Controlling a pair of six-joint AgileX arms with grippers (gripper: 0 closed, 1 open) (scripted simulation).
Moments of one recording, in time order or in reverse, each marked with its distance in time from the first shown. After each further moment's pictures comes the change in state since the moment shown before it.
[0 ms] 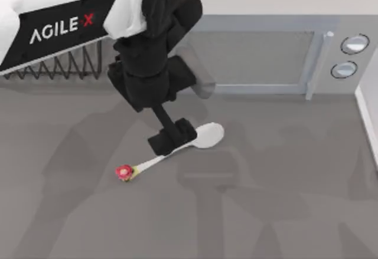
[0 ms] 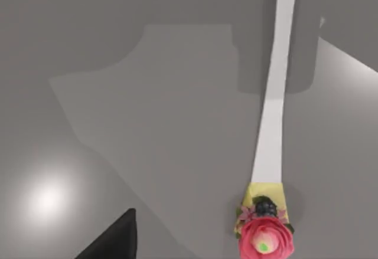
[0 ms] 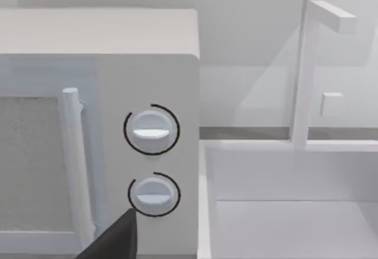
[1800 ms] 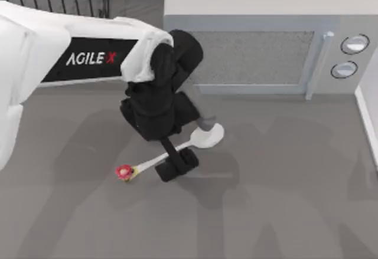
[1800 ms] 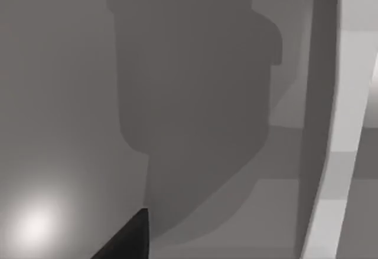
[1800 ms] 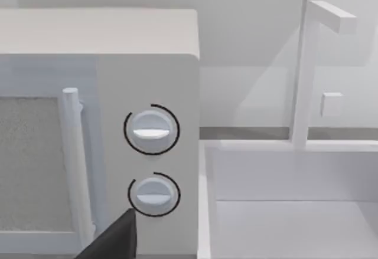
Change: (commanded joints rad) left arm 0.002 0.150 -0.189 0.325 0.004 0.003; right arm 0.000 0.000 0.000 0.000 0.000 0.000
